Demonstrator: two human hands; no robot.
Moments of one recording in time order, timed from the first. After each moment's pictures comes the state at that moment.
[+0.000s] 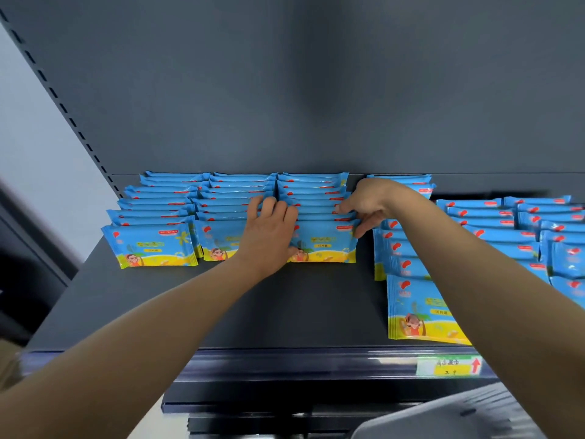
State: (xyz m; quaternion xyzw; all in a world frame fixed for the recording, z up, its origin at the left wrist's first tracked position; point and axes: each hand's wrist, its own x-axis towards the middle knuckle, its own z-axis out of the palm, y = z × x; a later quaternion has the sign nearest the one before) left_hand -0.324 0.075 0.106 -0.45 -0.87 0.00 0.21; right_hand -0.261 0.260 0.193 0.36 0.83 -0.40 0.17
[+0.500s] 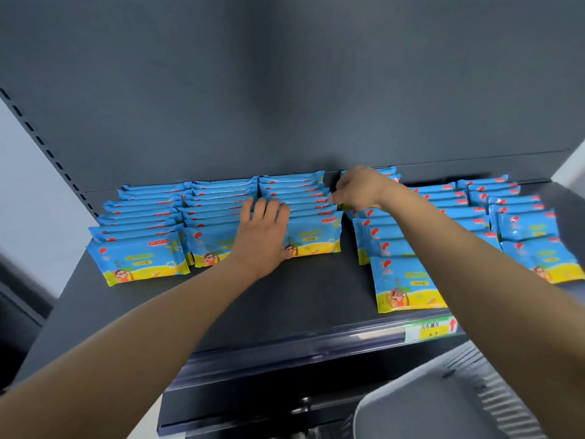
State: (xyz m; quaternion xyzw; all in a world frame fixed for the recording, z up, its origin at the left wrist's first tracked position) left_hand -0.316 0.068 0.114 -0.49 -0.85 -0.01 0.20; right_hand -0.223 0.233 0.220 0.31 0.93 -0.19 0.06
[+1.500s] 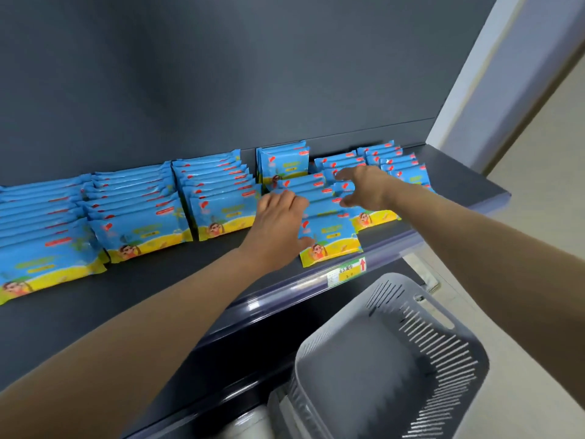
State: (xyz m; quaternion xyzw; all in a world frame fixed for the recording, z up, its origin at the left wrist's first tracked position) left_hand -0.193 0.117 0.136 -0.65 -0.73 -0.22 0.07; right_hand -0.072 0.282 0.200 0.37 0.93 -0.08 0.03
